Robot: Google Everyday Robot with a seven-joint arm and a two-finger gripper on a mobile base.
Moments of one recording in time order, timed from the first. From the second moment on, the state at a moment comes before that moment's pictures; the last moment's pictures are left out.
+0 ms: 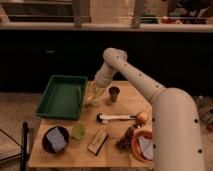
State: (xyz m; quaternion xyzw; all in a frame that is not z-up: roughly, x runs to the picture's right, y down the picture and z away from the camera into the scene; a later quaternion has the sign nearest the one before) arm -0.047 0.032 0.838 -0.31 -0.36 -0.23 0.85
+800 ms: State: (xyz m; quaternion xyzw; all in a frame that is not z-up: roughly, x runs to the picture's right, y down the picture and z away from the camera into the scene) arm -0.044 0.025 0.848 -0.31 -0.35 -0.23 0.86
